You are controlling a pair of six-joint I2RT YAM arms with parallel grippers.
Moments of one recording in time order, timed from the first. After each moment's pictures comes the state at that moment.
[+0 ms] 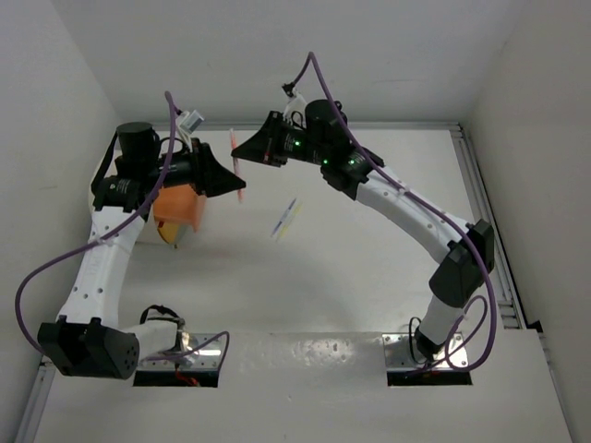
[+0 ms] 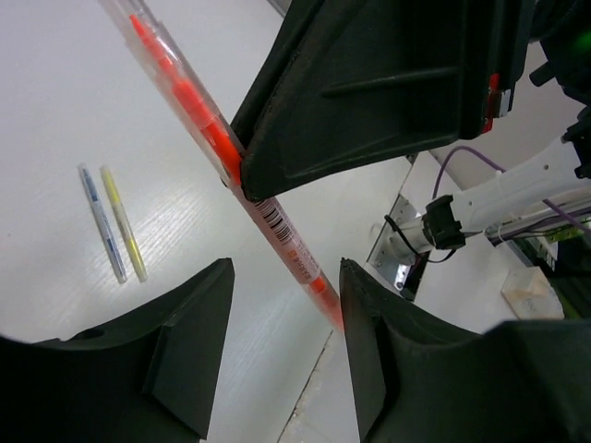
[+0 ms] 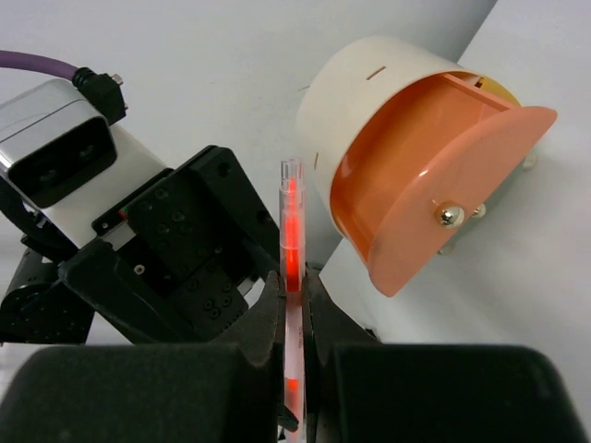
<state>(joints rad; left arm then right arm) -0.03 1.18 1.30 -0.54 1.04 -0.19 0.73 1.75 1.68 -0.05 -0.41 0.87</state>
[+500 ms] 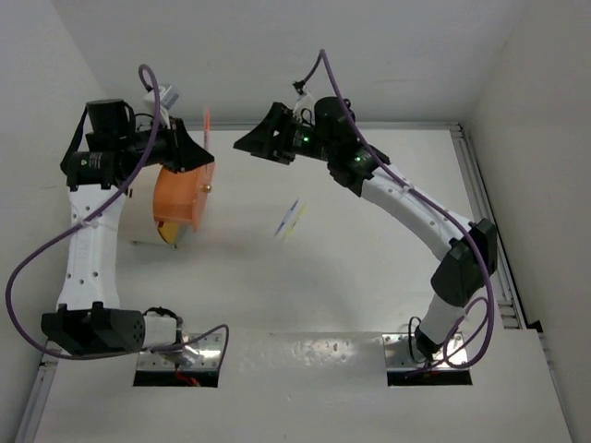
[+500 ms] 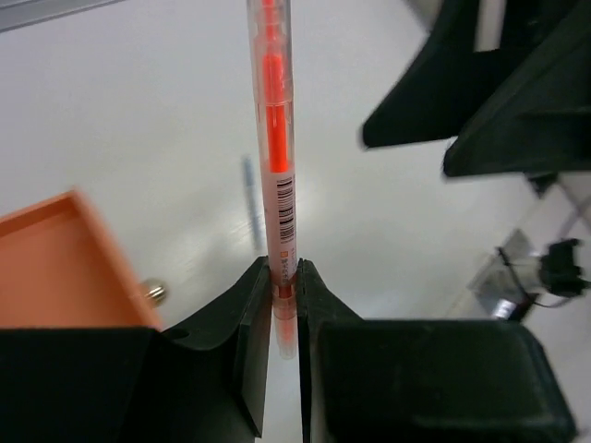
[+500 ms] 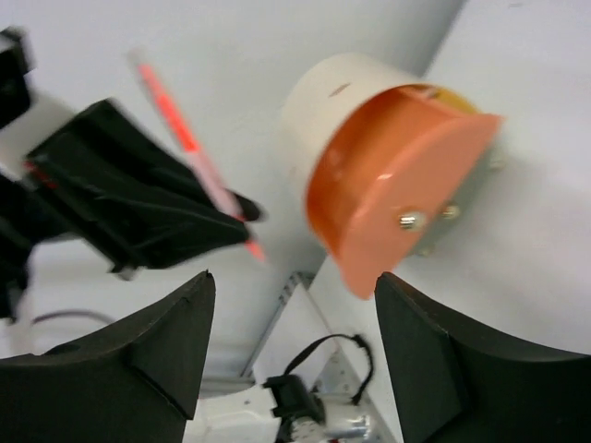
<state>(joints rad) 0.09 1.29 1.58 -0.81 0.89 -0.02 0.68 1.74 1.66 -0.03 -0.43 0.91</state>
